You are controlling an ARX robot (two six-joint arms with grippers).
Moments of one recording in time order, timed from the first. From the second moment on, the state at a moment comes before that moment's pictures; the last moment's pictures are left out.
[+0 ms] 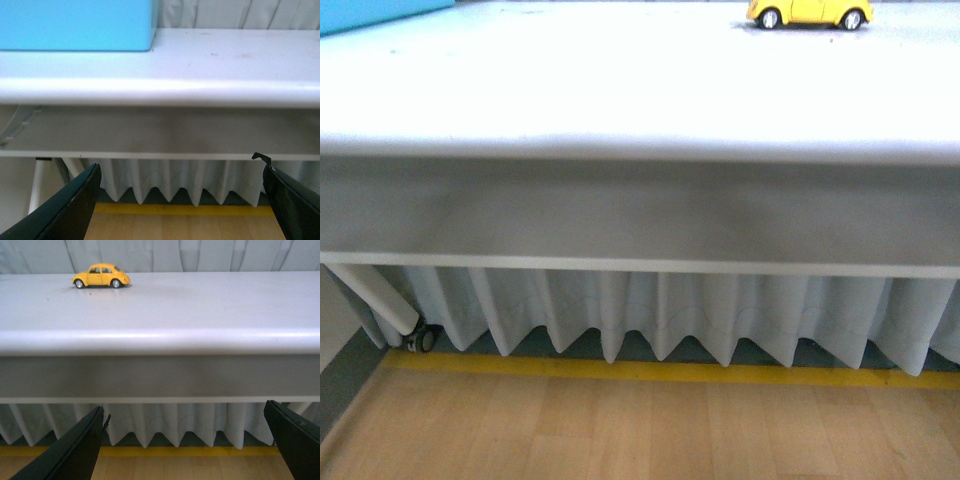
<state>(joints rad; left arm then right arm) 0.00 0.01 0.01 0.00 0.00 0.00 0.00 0.00 0.01 0.00 0.00 -0.01</state>
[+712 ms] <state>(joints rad) 0.00 0.01 0.01 0.00 0.00 0.00 0.00 0.00 0.01 0.00 0.00 -0.01</state>
